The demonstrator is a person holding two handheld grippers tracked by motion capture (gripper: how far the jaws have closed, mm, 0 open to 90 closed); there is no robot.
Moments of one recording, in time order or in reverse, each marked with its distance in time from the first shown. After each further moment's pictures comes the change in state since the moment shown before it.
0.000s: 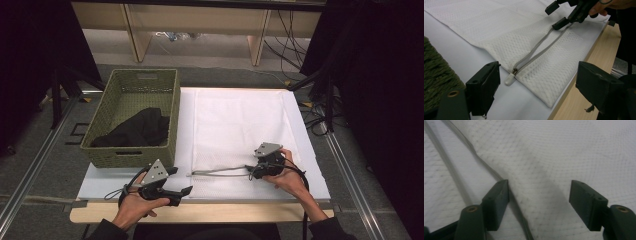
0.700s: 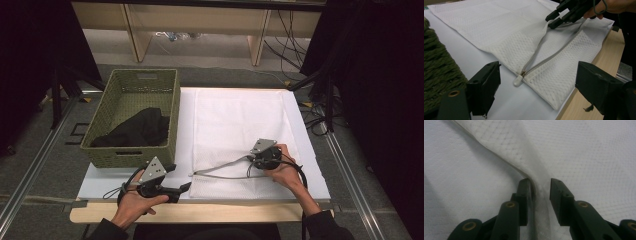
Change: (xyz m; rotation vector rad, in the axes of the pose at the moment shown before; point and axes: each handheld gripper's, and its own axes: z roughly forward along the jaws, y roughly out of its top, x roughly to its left) left arm 0.005 0.004 -0.004 -0.031 0.029 -0.016; right arm -0.008 0.011 0.009 0.058 -0.015 -0.070
